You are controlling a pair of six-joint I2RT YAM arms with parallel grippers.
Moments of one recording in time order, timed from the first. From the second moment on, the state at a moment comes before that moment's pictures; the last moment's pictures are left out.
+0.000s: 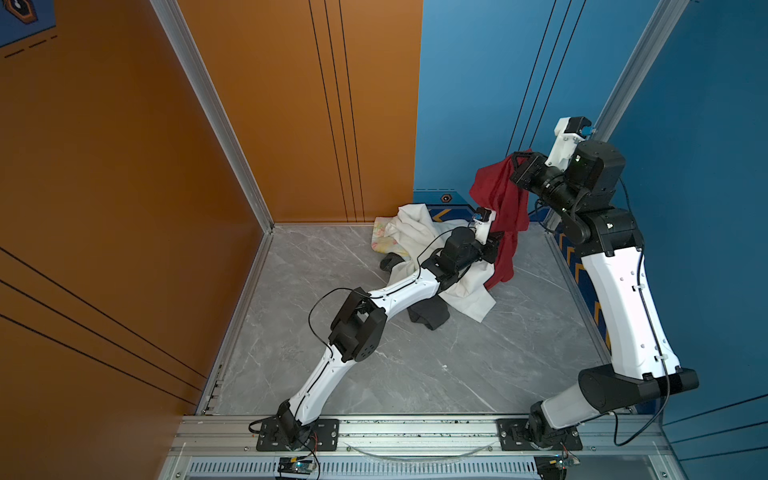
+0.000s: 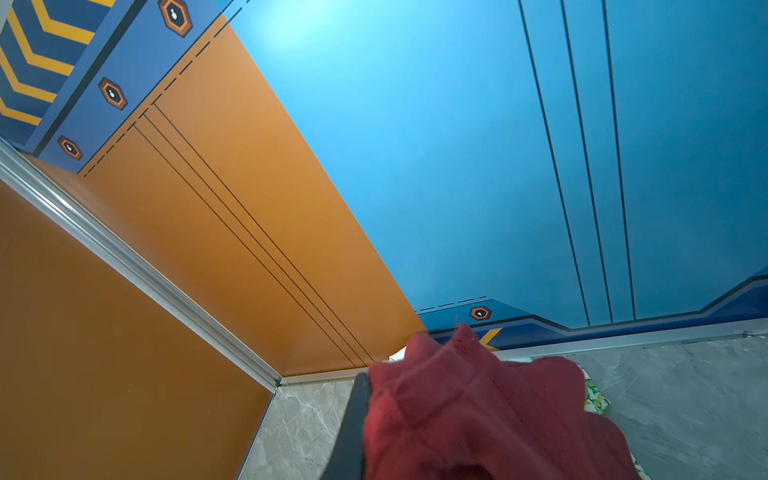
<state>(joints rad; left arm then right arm) -0.86 2.37 2.09 0.31 0.09 -0.29 0.18 1.53 2.05 -0.58 -0.07 0.52</state>
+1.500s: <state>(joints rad) -0.85 2.27 2.57 0.01 0.20 -0.44 0.08 1.20 0.95 -0.10 0.11 0.53</state>
